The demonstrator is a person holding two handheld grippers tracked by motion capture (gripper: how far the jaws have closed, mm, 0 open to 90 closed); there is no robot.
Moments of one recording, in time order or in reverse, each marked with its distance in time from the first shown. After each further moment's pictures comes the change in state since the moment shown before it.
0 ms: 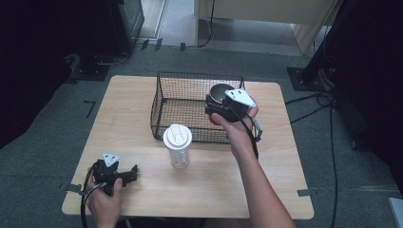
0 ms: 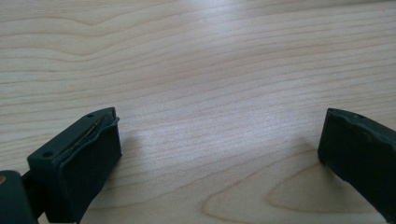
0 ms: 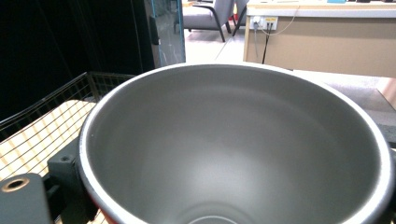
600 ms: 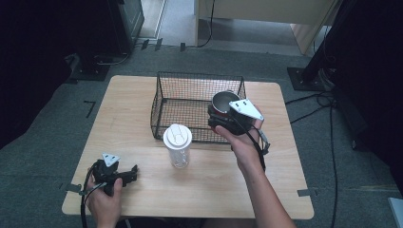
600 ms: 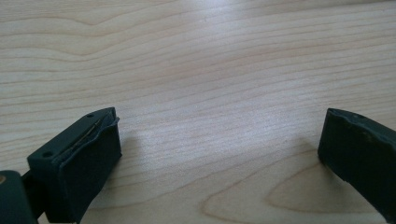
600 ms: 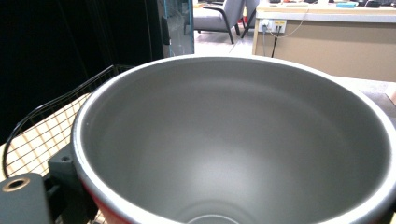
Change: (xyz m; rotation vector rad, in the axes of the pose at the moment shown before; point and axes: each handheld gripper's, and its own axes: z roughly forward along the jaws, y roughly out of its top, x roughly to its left) left arm 0.000 0.000 0.000 0.000 -0.001 -0.001; right arm 0.004 -0.004 -0.044 -0.005 0.041 -0.023
